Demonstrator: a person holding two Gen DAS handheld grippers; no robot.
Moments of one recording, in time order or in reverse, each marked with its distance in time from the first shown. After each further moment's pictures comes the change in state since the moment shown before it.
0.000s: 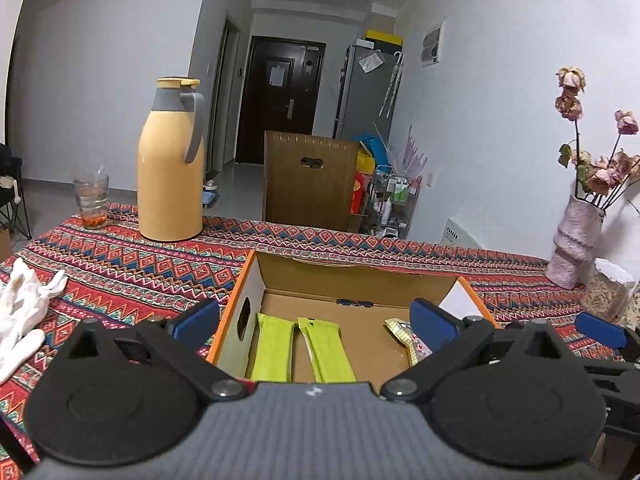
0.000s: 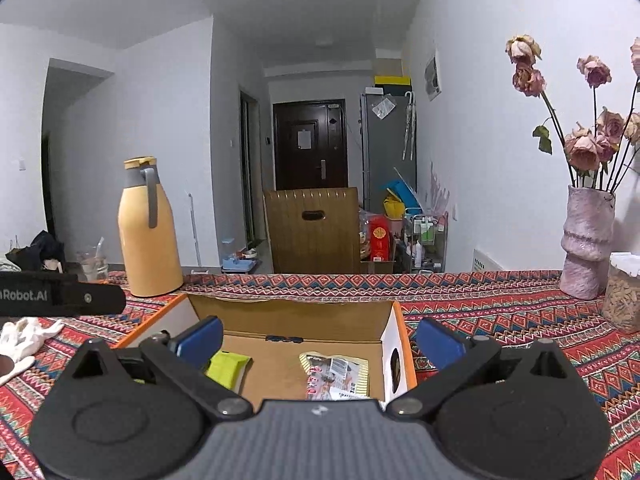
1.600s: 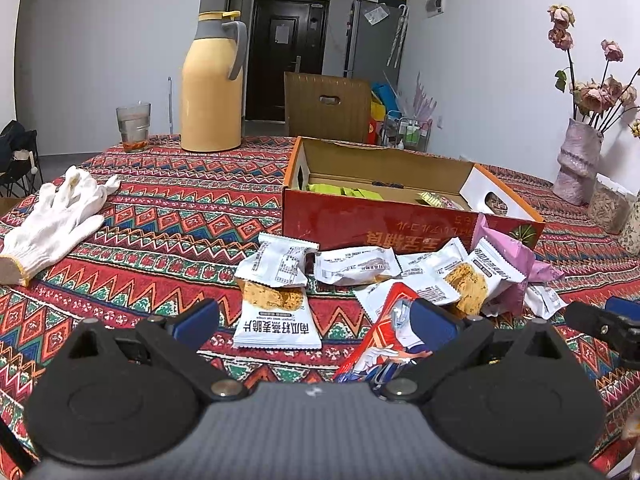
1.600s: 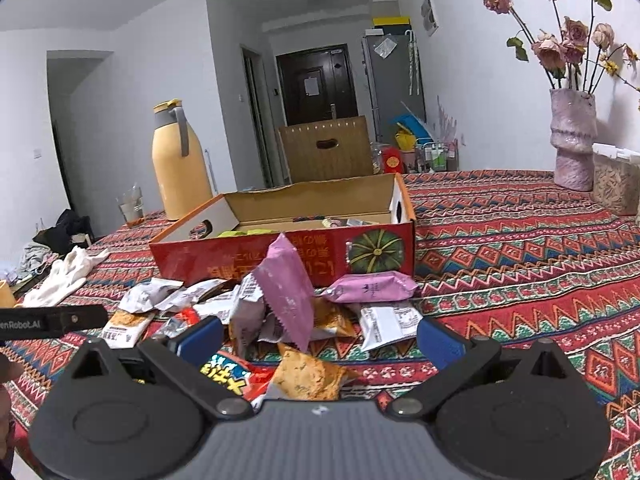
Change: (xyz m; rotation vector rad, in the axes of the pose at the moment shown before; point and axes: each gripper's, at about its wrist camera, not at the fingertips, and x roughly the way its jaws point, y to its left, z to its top) left arm -0.068 0.048 -0.112 0.040 0.140 0.039; right arm -0.088 -0.002 -0.103 0.093 0.183 0.075
